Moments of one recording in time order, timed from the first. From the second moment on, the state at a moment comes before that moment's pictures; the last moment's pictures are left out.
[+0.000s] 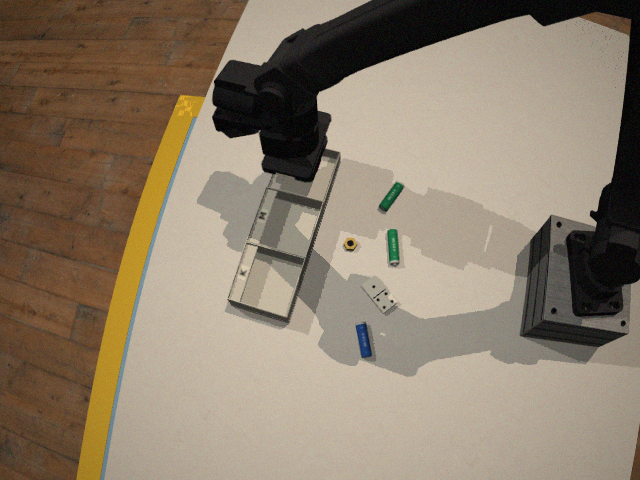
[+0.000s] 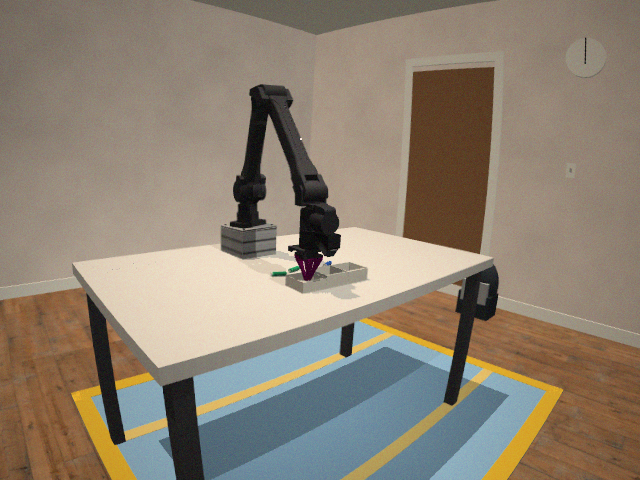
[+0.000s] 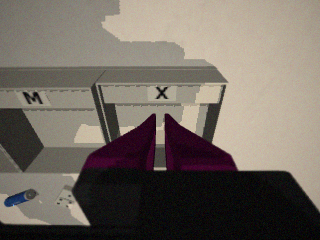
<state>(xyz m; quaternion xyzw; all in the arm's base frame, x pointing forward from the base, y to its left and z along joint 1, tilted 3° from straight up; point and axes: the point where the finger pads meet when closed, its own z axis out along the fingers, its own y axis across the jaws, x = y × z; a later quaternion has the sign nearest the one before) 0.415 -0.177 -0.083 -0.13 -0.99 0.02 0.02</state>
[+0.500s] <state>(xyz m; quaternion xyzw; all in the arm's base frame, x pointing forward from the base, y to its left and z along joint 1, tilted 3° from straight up) 0.416 -0.178 -0.089 -0.13 -0.99 0.02 0.02</state>
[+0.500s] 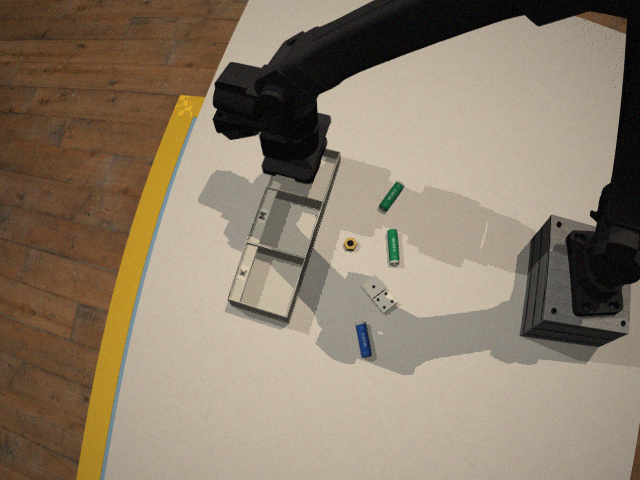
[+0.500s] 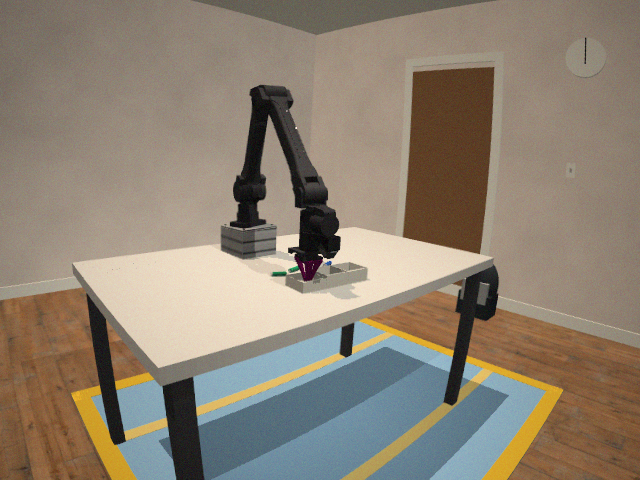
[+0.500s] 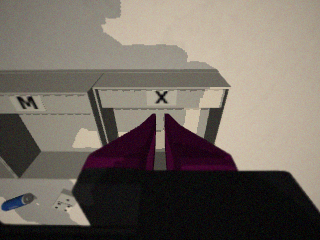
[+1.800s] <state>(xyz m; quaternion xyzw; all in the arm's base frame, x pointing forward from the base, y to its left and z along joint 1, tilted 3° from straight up) 0.418 -0.180 -0.080 -0.13 -0.99 0.02 0.01</state>
